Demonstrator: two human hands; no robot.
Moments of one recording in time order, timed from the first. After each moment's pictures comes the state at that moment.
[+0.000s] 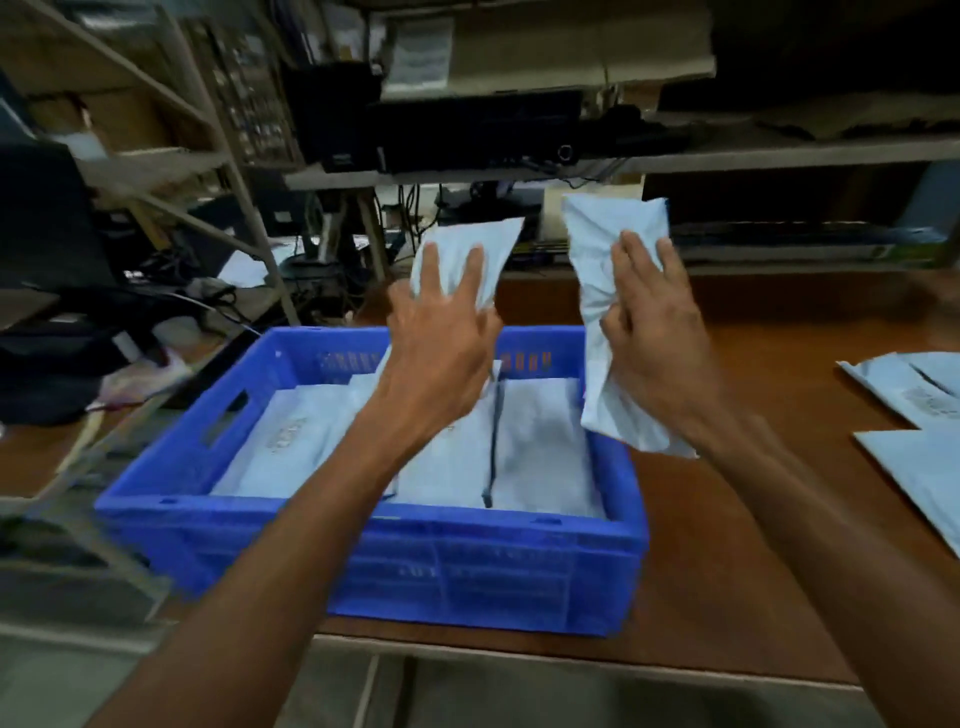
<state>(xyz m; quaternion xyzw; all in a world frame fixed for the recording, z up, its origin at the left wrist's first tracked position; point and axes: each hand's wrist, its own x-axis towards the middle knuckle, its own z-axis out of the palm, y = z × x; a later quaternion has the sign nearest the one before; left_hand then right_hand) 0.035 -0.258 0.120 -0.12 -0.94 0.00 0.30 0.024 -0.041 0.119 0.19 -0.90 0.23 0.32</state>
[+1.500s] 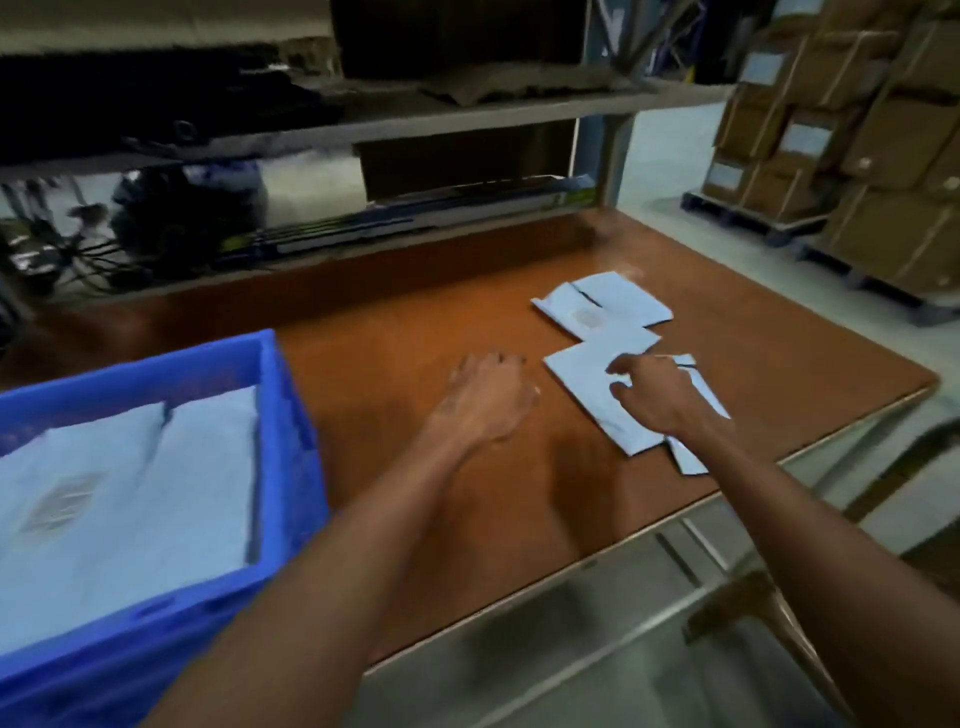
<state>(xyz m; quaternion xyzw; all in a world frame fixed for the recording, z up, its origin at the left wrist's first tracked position) 0.005 0.084 0.027 -0.32 -0.94 -0.13 -0.01 0.075 0.309 -0.006 -0.17 -0.97 0.16 0.08</state>
